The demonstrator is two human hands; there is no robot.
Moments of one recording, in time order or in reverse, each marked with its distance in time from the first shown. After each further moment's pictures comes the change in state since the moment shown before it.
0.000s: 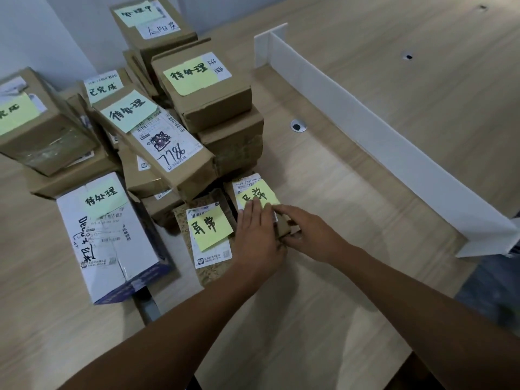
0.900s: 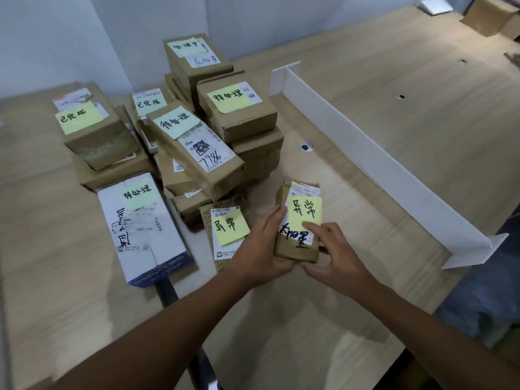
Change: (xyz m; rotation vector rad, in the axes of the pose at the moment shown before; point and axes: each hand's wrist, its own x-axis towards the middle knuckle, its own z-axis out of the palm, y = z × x) left_hand -0.056 -0.021 -0.052 -0.433 0.090 0.300; right_hand -0.086 -0.050 0.004 0.000 0.277 -0.065
